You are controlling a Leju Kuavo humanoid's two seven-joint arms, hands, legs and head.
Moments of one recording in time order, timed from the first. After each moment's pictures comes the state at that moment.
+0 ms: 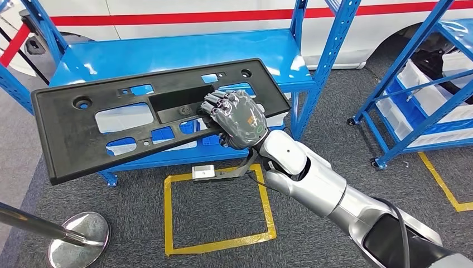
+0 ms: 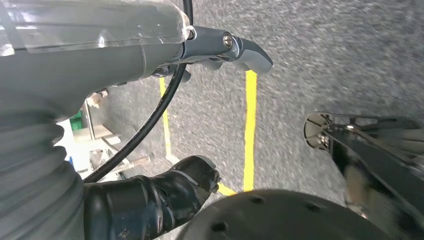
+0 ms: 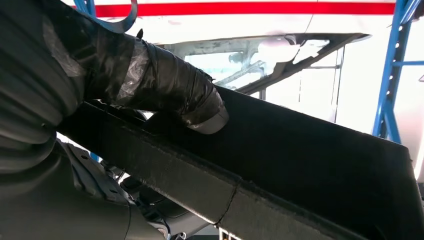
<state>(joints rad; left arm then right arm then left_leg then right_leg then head) 0.10 -0.28 0.84 -0.50 -0.83 -0.12 0.00 -0.72 -0.27 0.64 -1.43 0.95 -0.15 -0.12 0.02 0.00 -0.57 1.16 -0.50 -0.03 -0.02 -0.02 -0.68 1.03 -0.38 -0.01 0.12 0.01</state>
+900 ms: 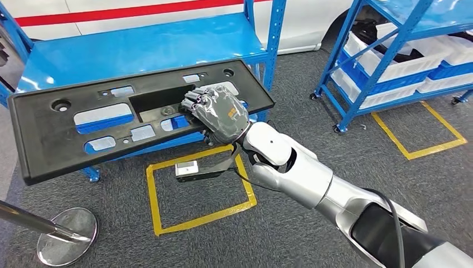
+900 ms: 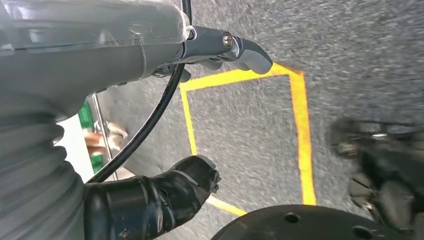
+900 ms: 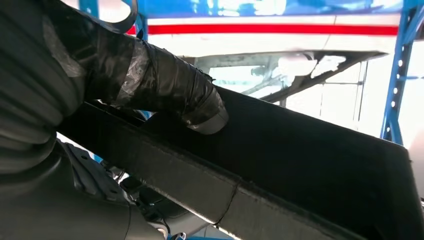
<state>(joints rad) 0.08 -0.31 0.99 -0.52 -1.01 -0.17 -0.01 -0.81 -0.20 0.70 -1.35 0.88 -0.07 -0.13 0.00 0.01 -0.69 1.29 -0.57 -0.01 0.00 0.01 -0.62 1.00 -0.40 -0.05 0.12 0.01</state>
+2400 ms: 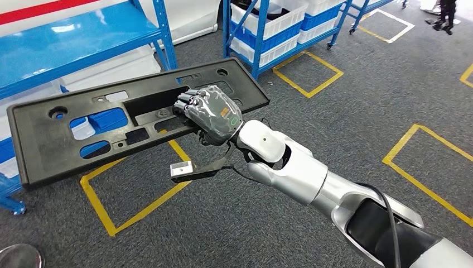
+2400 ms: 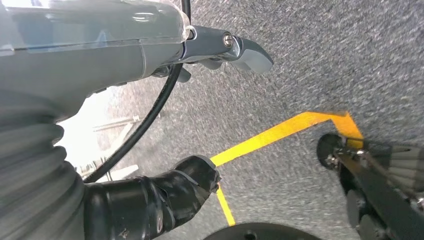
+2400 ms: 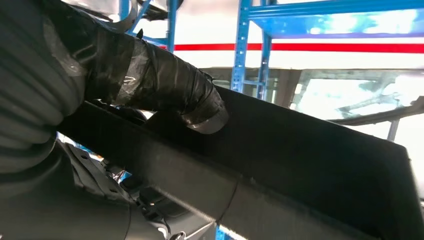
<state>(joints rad) 0.05 -0.30 1.06 -0.49 -1.07 -0.15 -0.05 -0.86 -0.18 0.74 -1.28 0.88 -0.06 -0.13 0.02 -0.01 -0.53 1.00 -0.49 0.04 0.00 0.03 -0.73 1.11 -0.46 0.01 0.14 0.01</state>
